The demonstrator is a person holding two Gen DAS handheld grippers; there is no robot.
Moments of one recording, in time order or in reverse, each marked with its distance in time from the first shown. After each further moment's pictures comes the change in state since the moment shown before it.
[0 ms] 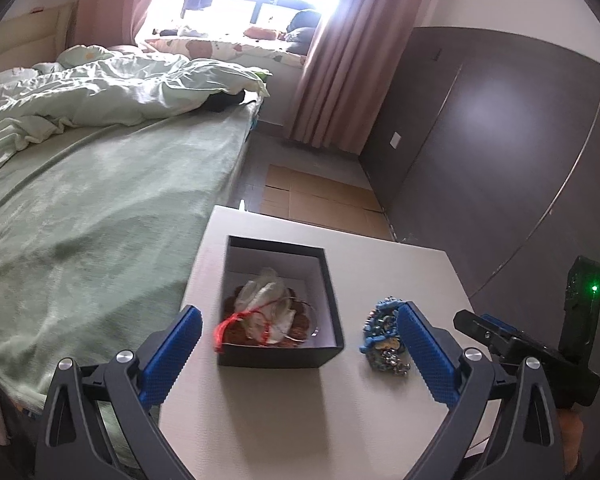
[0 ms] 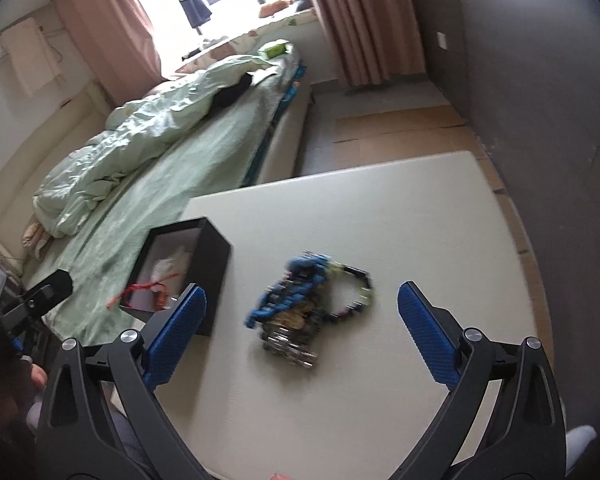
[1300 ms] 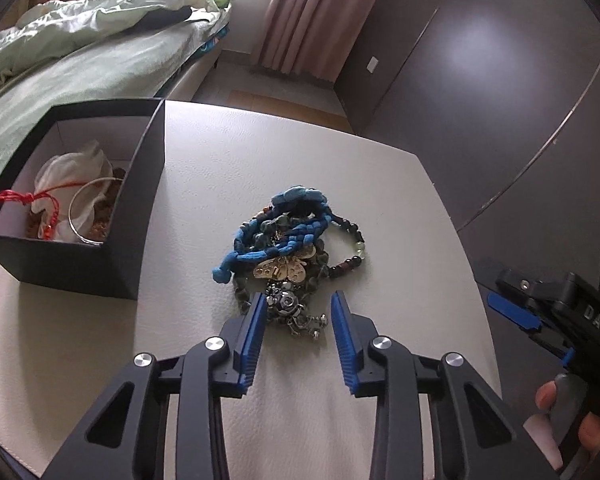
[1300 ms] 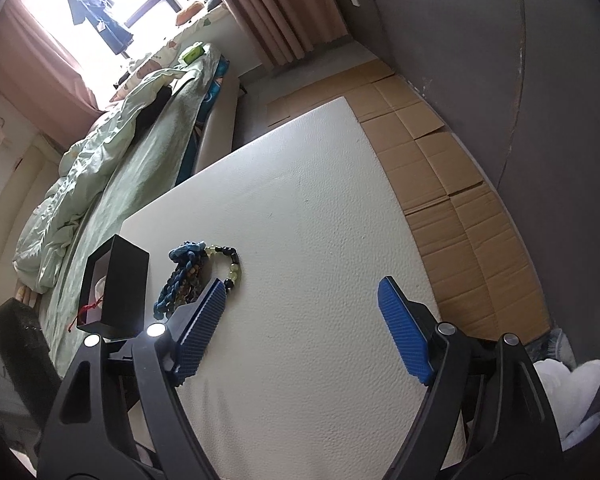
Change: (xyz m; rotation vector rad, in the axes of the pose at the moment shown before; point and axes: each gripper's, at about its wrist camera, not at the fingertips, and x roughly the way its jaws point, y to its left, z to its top) left arm 0.124 -0.099 -0.071 -0.003 0.240 -0.073; right arm -0.014 -0.103 -0.016 0.258 0.063 -0.076
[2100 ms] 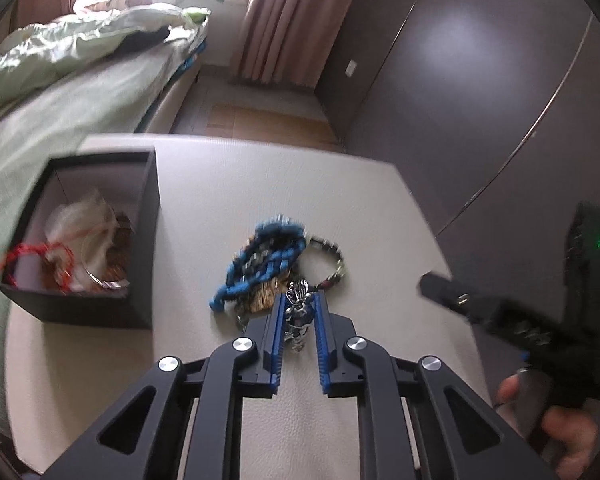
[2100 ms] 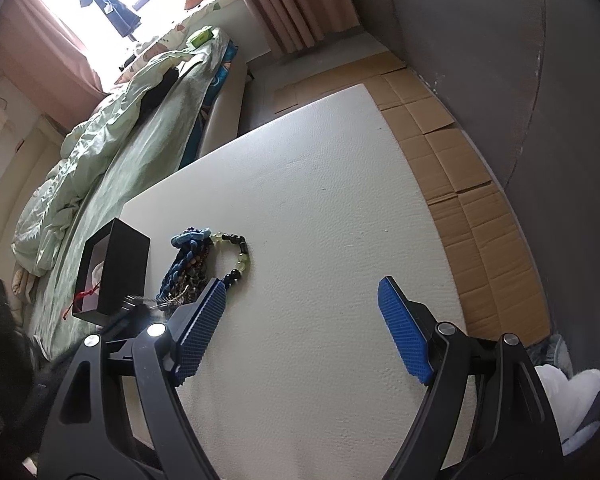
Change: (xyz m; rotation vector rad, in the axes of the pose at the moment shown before) left arm -0.036 -0.008 0.017 0.087 -0.031 -0.038; right arm 0.014 0.015 -0.001 -0.048 0.041 0.003
